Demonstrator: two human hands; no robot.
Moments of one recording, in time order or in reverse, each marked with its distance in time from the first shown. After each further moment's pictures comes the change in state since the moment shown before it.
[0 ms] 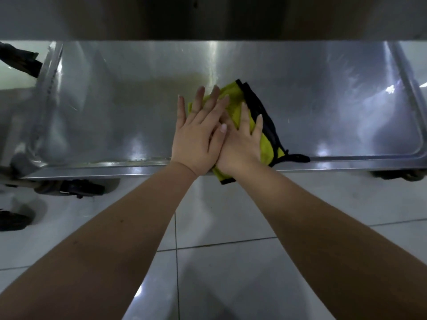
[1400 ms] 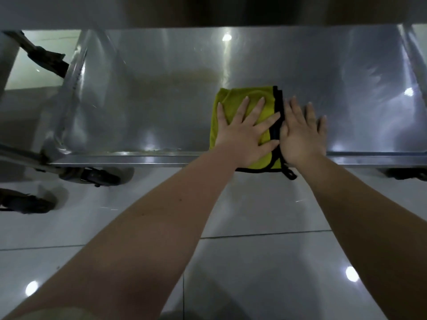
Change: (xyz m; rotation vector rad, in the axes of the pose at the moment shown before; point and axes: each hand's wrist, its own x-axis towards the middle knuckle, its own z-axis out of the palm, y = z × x) left_hand 0.023 0.046 0.043 0.340 -0.503 -0.026; right_hand -0.017 0.118 0.010 0.267 0.121 0.181
